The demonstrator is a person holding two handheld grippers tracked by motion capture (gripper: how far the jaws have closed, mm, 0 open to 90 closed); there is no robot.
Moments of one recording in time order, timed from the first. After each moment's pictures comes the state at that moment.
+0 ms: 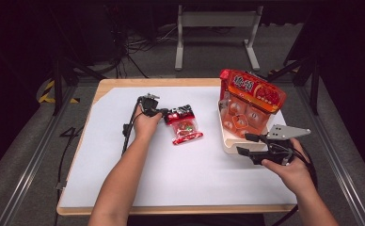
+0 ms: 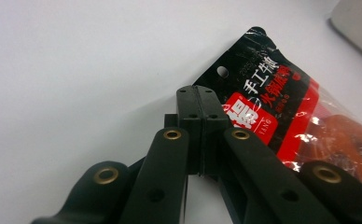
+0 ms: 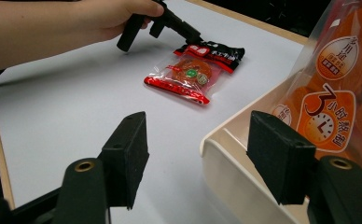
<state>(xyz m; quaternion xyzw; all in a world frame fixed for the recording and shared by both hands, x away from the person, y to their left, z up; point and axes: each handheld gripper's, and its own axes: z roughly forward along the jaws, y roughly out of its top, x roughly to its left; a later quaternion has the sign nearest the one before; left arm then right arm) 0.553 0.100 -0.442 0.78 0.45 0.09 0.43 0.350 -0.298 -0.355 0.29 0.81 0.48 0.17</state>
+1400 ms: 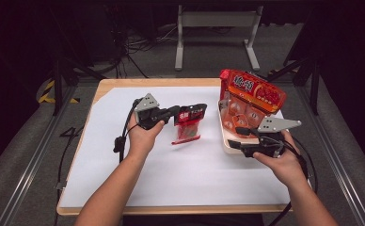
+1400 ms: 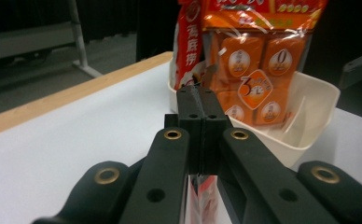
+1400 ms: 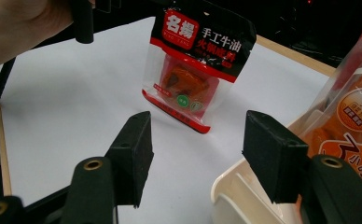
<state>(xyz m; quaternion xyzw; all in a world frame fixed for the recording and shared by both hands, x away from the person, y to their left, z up) 0.442 0.087 -0.351 0.76 0.26 0.14 0.58 0.364 -0.273 -0.339 0.27 0.81 0.49 0.16</state>
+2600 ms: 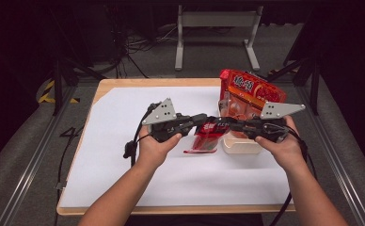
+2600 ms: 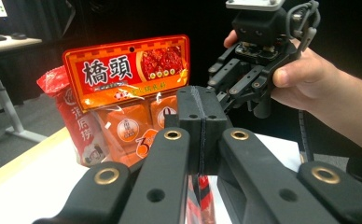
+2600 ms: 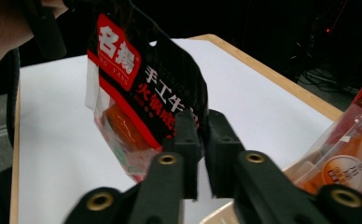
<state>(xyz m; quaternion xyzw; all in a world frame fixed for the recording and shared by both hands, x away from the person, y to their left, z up) 0.383 0.045 -0.300 0.75 0.12 0.11 0.65 0.383 -0.274 -0.304 0.20 0.82 0.51 0.17</state>
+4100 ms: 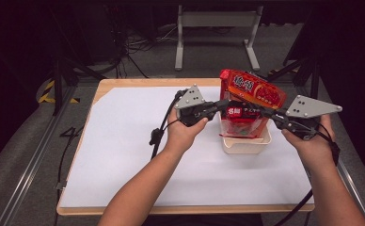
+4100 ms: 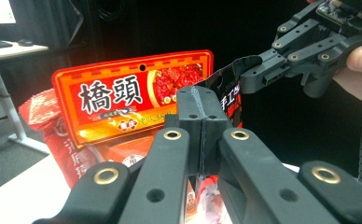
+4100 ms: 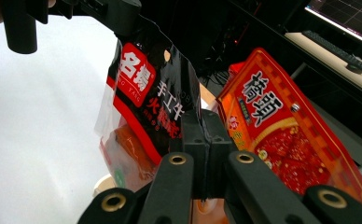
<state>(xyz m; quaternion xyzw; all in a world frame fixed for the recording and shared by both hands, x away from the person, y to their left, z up) 0.425 -0.023 -0.301 0.74 0.13 0.12 0.65 0.361 -0.318 -0.261 0.21 0.81 0.42 0.34</state>
